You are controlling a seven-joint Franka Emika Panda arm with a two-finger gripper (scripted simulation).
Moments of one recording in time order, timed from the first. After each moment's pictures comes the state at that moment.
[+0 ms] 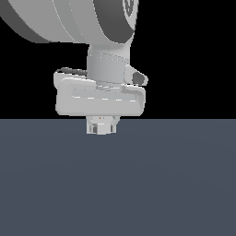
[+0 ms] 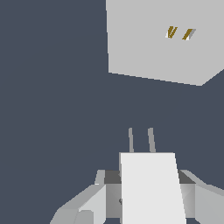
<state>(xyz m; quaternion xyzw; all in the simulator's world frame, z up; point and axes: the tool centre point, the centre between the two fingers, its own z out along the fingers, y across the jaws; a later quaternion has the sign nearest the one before) -0.006 0.040 0.074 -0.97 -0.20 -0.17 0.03</state>
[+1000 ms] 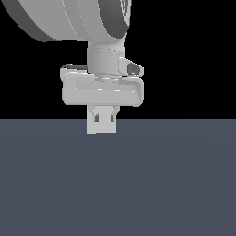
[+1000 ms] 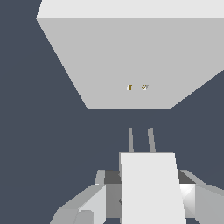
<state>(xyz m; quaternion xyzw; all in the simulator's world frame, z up) 0.024 0.038 0.100 -0.98 -0.11 -0.17 0.02</state>
